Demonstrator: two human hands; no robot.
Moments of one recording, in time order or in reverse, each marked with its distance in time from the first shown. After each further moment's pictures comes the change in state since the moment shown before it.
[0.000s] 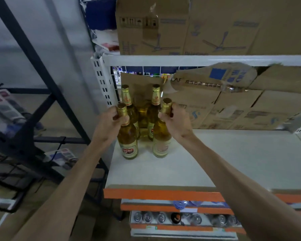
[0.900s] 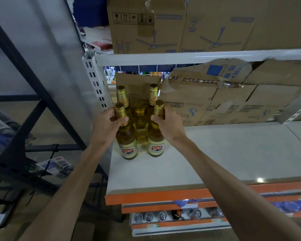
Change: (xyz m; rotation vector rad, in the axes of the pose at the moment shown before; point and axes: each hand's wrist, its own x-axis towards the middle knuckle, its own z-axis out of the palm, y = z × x) left_hand 0.016 -0.012 -0.002 -0.021 0.039 0.022; right_hand 0.001 -0.005 0.028 -0.047 0.021 0.018
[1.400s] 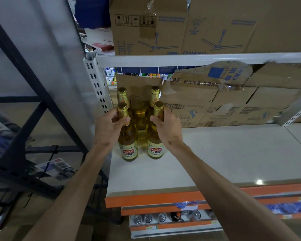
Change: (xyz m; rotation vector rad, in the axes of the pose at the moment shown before) left_hand 0.002 0.000 0.005 -0.025 0.028 -0.003; right_hand -0.004 -0.005 0.015 -0.032 0.091 -0.002
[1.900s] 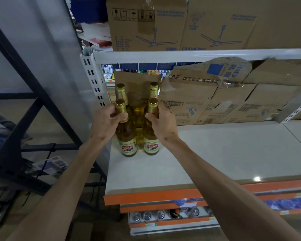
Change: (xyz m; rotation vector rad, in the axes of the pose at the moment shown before) left_hand 0.011 0.002 -0.005 0.114 -0.044 0.120; right_hand 0.006 -0.006 0.007 0.007 -0.013 -0.037
